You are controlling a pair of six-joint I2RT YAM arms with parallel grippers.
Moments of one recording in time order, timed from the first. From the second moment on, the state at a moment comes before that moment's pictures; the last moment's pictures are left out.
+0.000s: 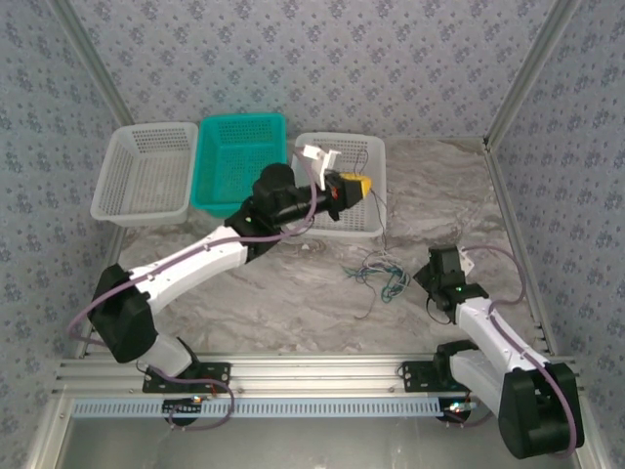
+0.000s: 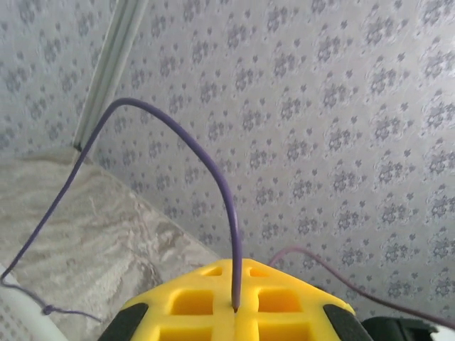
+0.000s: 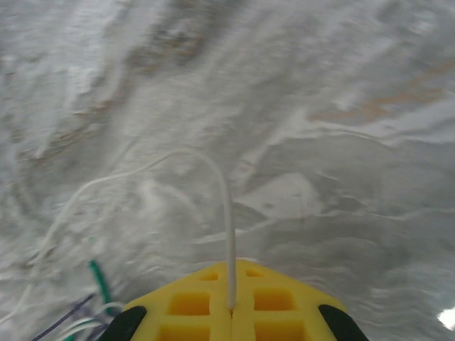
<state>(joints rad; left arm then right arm) -0.83 1.51 1.26 0.30 0.37 -0.52 0.16 0.93 0.35 -0.36 0.20 0.91</state>
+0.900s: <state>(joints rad) -0.76 1.60 1.74 0.04 0.41 -0.41 0.48 0.88 0.50 0.13 -0.12 0.32</state>
